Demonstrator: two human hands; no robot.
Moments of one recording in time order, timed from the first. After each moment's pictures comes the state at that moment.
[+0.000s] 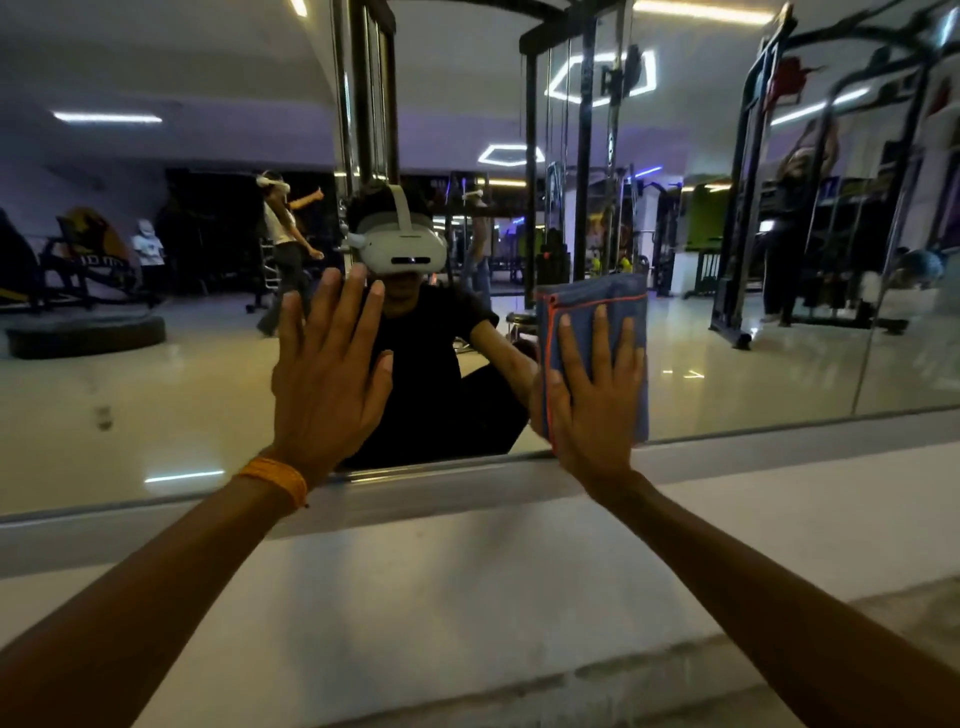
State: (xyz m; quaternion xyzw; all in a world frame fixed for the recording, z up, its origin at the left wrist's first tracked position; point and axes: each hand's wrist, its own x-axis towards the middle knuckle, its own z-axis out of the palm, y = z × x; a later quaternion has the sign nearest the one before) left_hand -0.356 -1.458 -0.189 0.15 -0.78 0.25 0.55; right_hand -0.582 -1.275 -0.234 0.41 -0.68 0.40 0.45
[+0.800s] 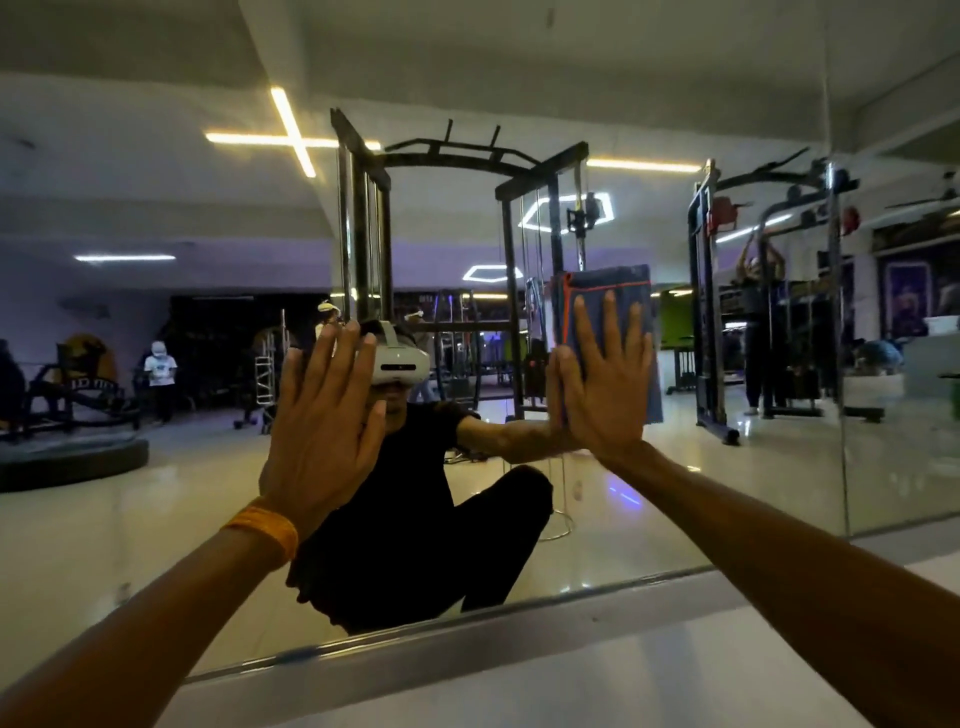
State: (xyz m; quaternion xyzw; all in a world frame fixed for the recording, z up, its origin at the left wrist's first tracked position) left_hand -0.344 -1.480 -0.082 0.14 -0.79 0.23 0.55; right_hand -0.606 -1.279 -0.063 0.35 -0.66 0.41 0.52
